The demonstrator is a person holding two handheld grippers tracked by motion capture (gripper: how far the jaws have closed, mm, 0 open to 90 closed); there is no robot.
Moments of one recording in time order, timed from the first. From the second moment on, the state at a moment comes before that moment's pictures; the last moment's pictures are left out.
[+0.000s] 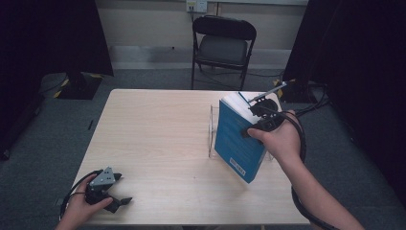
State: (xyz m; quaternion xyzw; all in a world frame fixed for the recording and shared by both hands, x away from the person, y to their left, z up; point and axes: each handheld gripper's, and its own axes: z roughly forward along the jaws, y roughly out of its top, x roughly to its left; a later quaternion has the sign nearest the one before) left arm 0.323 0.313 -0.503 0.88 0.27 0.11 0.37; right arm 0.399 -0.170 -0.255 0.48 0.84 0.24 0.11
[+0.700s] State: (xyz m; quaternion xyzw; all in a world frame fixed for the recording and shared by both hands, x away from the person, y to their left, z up) left arm 0.323 0.313 -0.503 0.88 0.27 0.11 0.38; right arm 0.415 -0.156 -0.261 0.50 0.82 0.24 0.11
